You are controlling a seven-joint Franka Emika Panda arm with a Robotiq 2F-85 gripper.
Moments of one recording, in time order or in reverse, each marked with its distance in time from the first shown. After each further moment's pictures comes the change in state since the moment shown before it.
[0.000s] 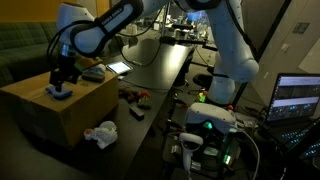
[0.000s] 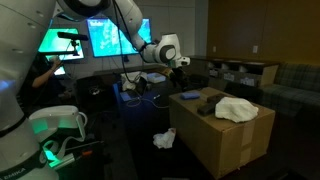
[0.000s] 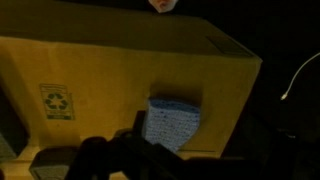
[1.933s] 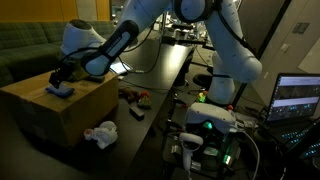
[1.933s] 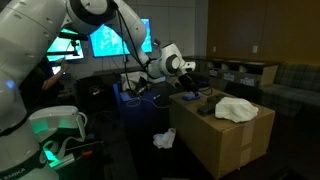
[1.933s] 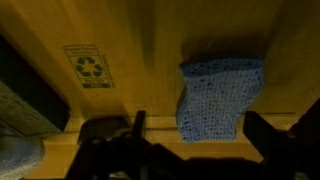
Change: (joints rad) arm 0.167 0.126 -0.276 0.029 -0.169 0.285 0.308
